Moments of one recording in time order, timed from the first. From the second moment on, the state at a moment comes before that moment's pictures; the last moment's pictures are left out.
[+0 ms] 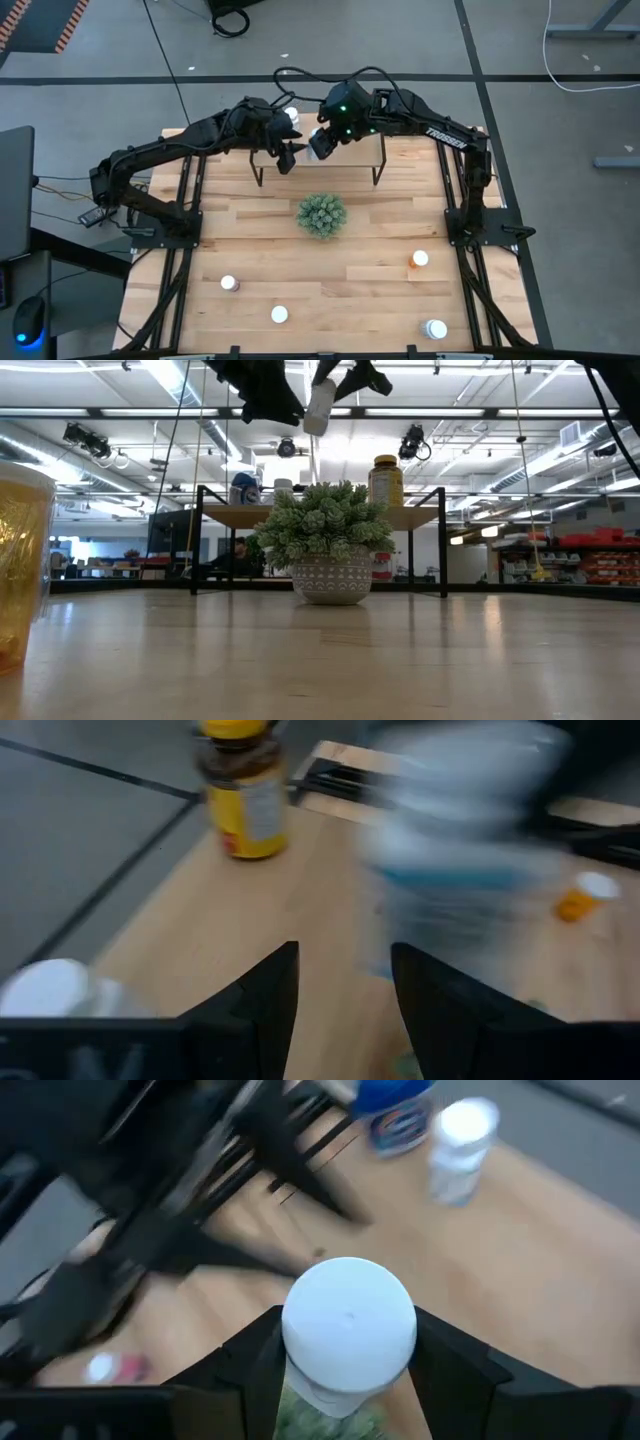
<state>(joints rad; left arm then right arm) 0.38 1.39 1.35 -0.49 0.04 0.00 -0.26 1.90 2.29 -1.15 0.10 0.52</state>
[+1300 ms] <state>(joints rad) 0.28 1.10 1.35 -0.46 -0.05 -0.33 -0.45 1.90 1.92 -0.83 0.21 0.40</state>
